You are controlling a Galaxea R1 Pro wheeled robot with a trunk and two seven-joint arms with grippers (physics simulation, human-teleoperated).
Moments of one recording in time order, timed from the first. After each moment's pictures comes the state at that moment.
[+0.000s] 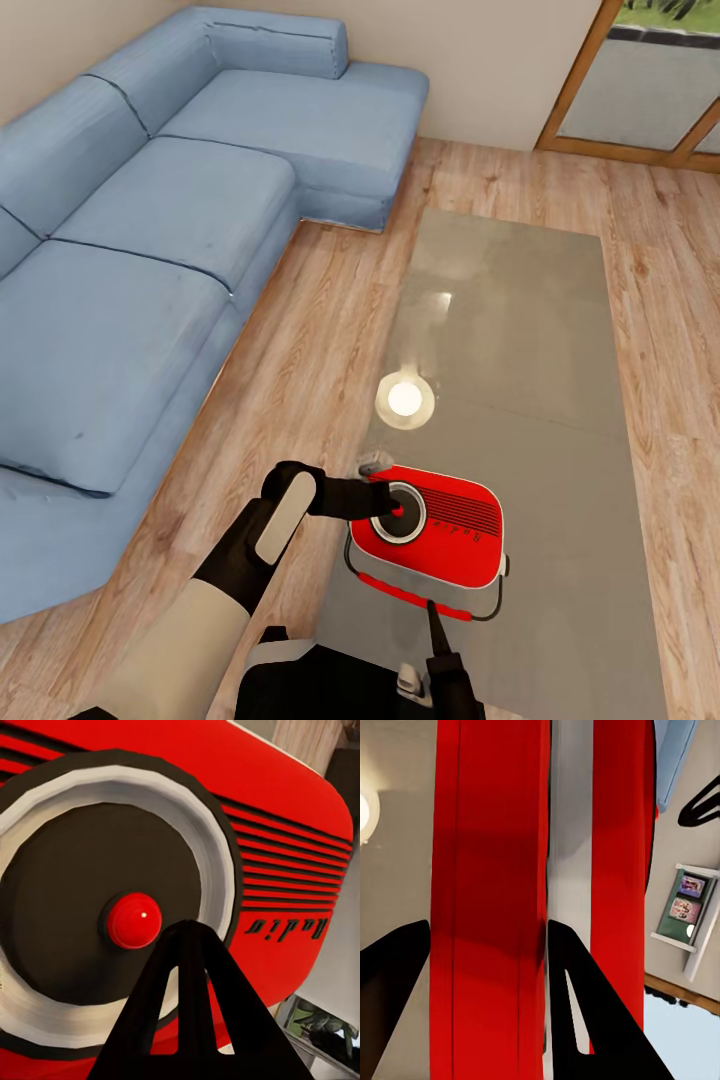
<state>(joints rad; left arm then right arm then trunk) -0.73 -0.17 -0.32 -1.05 0.71 1.03 -0.10 -0.34 -0.09 1.31 -0.62 0.50 0.71 -1.25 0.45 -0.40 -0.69</state>
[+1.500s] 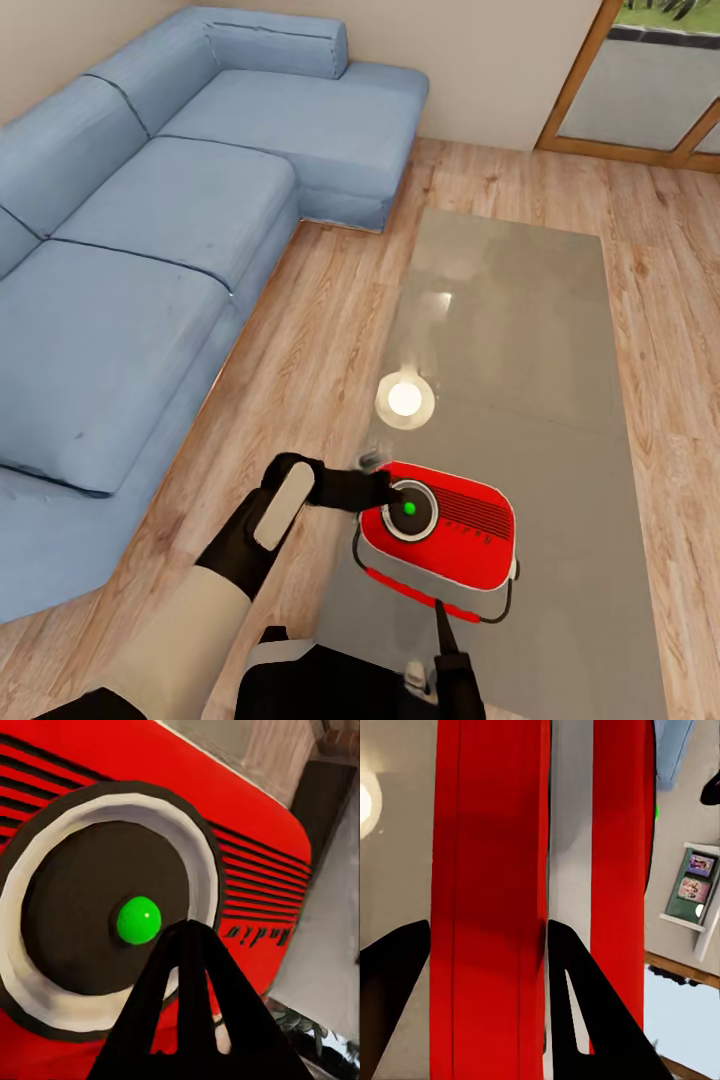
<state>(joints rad) -0.77 -0.17 -0.31 -1.01 0.79 1.03 -0.10 -0.34 -0.09 1.31 -0.62 0.43 0.67 -1.30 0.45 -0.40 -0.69</state>
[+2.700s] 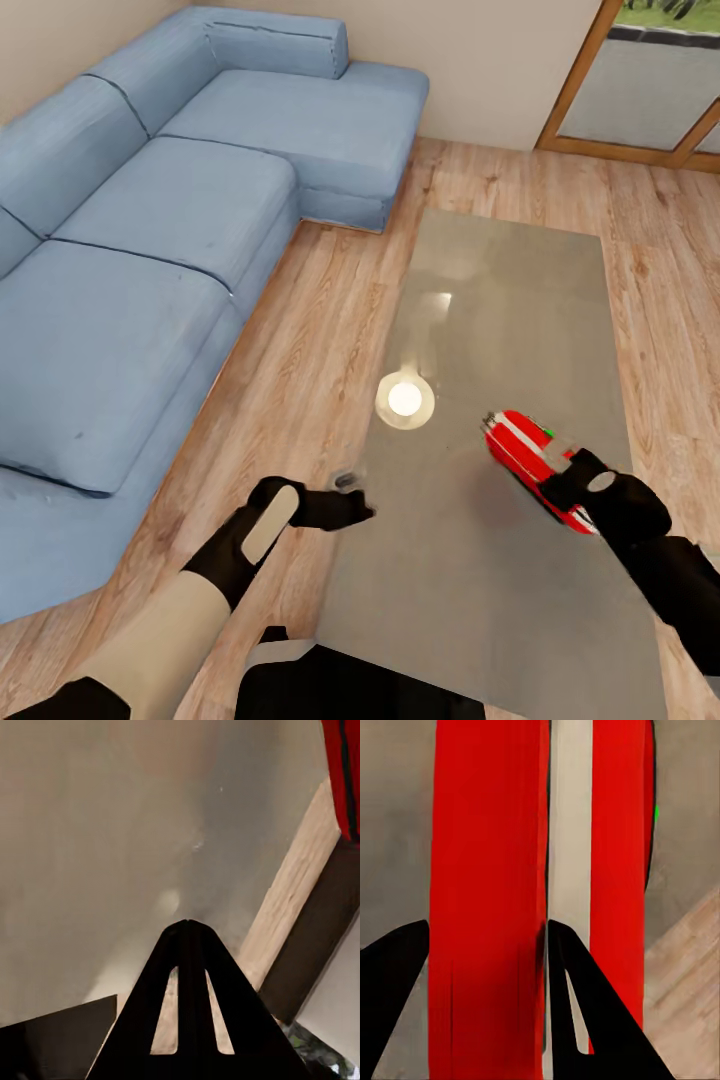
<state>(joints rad) -0.77 -0.09 -0.37 -0.84 0.81 0.87 -0.12 -0.54 -0.44 0.21 -1.54 0.56 0.90 0.52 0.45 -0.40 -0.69</state>
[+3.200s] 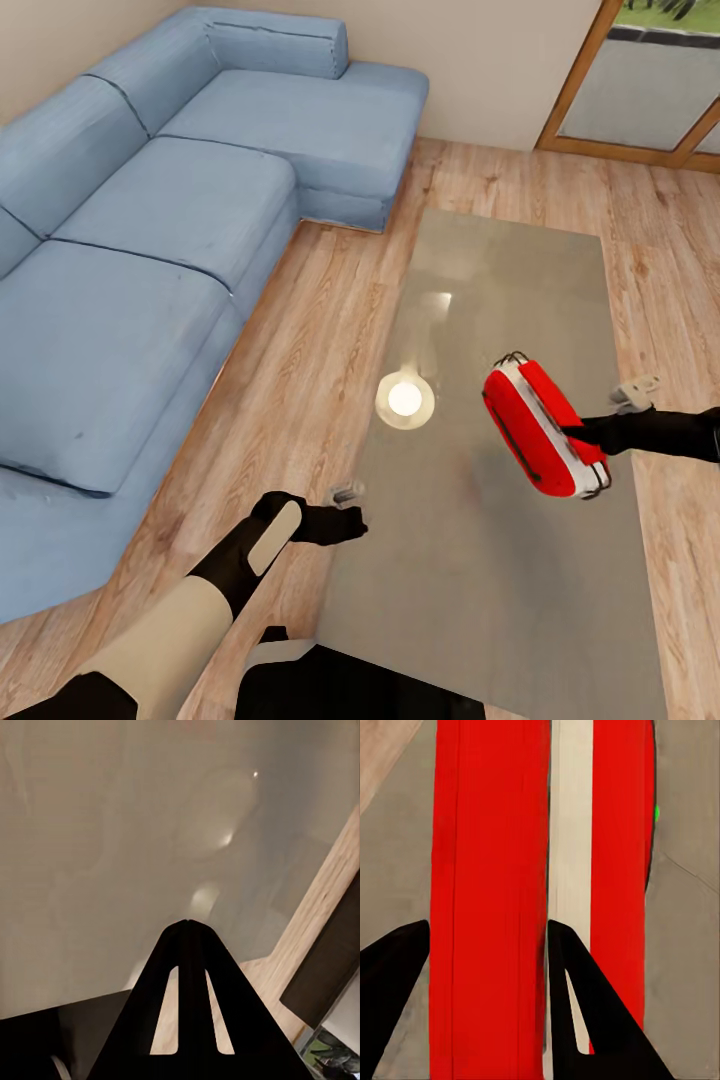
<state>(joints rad) -0.77 -0.09 -0.40 -0.72 0.76 0.79 -0.12 -0.71 -0.46 -0.27 -1.53 0.47 0.90 1.14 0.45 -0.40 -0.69</state>
